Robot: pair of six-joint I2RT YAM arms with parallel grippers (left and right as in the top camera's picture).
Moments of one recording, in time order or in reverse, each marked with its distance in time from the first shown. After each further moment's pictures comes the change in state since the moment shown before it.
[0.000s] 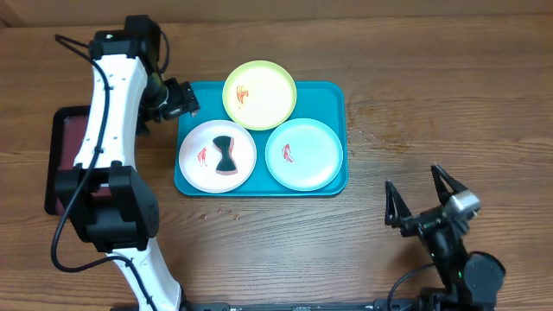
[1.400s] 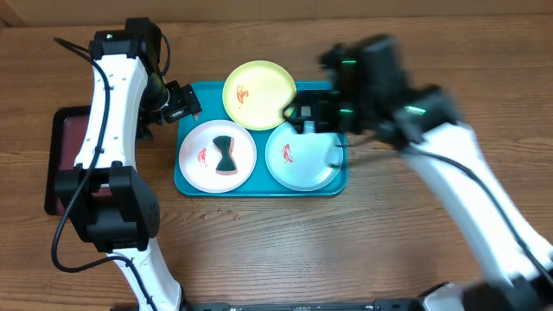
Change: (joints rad) left arm -0.001 0.000 0.001 -0.039 0.034 -0.012; right arm 0.580 1.645 1.617 -1.113 0.121 0.201
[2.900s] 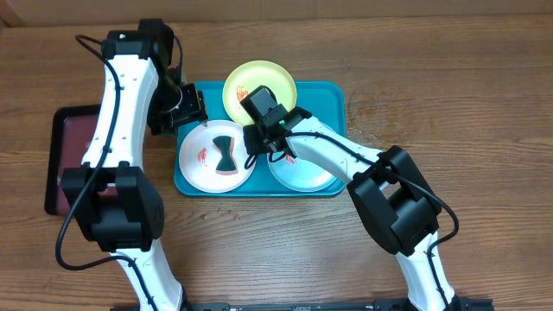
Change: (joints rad) left arm -0.046 0.000 -0.031 0.010 0.106 0.159; right arm 0.179 0.560 0.002 0.360 0.273 0.050
